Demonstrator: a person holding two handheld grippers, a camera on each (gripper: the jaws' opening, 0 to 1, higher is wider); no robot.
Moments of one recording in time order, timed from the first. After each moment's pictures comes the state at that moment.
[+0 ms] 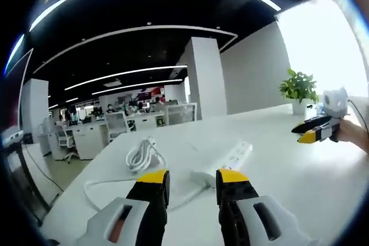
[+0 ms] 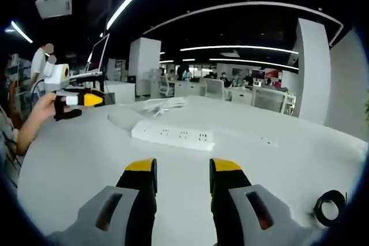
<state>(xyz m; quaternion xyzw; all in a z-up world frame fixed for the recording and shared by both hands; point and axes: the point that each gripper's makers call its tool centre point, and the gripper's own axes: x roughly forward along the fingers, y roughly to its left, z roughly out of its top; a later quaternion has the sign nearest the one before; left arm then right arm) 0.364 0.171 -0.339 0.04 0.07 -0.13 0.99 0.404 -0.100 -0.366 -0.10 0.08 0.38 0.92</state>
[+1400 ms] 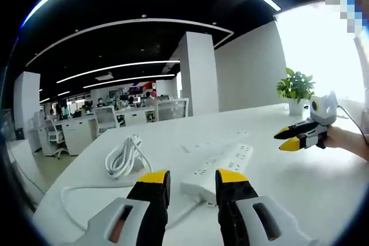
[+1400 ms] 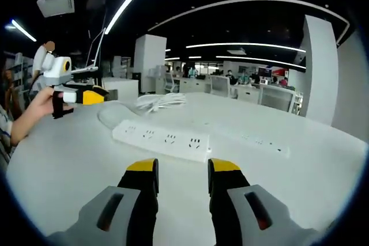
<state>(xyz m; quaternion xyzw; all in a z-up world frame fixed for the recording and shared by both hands) 0.421 0.148 -0.358 0.03 0.10 -0.16 0.98 0.470 -0.078 -0.386 -0.10 0.09 0.40 0.91</state>
